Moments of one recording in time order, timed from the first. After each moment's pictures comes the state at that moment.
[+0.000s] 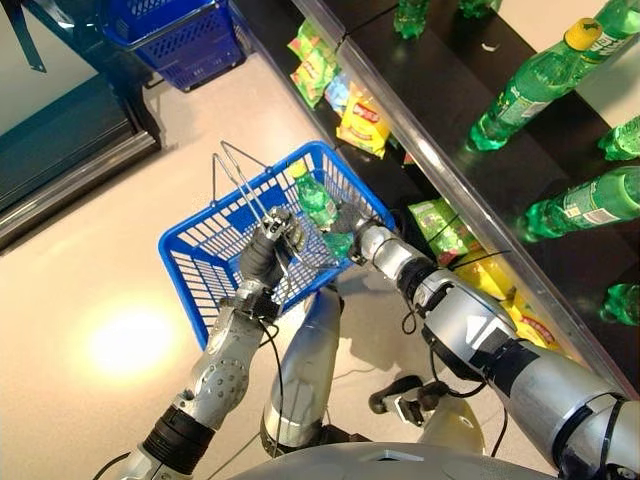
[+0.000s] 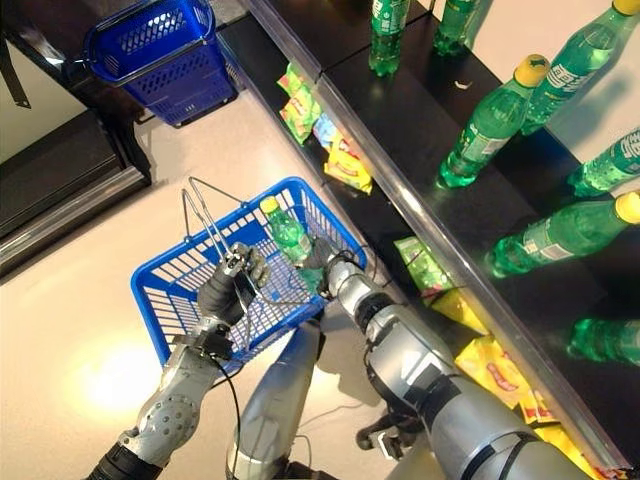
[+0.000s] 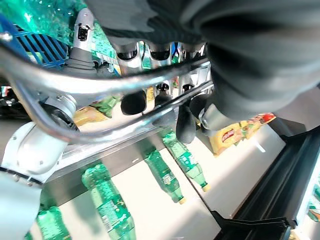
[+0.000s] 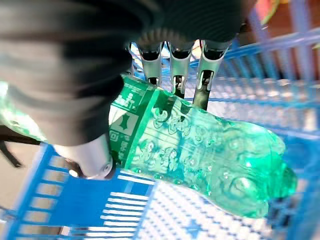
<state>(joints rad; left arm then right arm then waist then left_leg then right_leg) -0.03 0.40 -0.42 -0.18 -1.17 -0.23 -0.02 -1.04 0.03 0.58 1.39 -0.10 -0.05 -0.12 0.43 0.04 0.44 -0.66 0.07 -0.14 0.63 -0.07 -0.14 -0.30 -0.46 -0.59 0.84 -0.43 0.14</state>
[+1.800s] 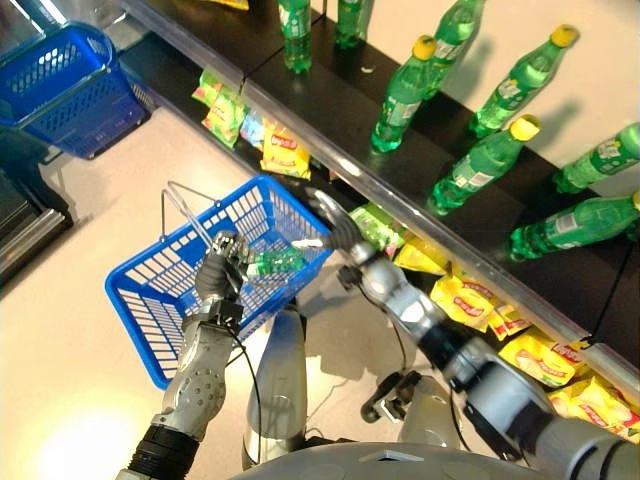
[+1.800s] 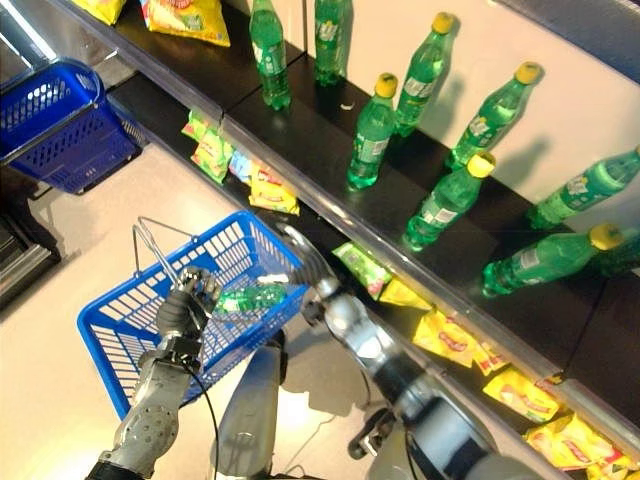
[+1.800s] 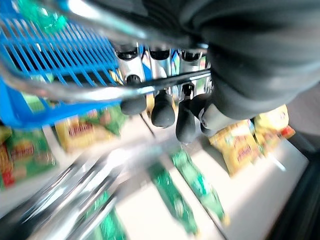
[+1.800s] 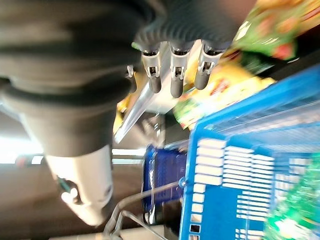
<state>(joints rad) 0.10 0.33 -0.17 0.00 -1.17 -0.28 0.11 -0.44 -0.20 0.58 0.41 0.14 -0.16 -0.13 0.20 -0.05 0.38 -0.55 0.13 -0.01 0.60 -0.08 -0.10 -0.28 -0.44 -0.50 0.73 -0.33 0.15</state>
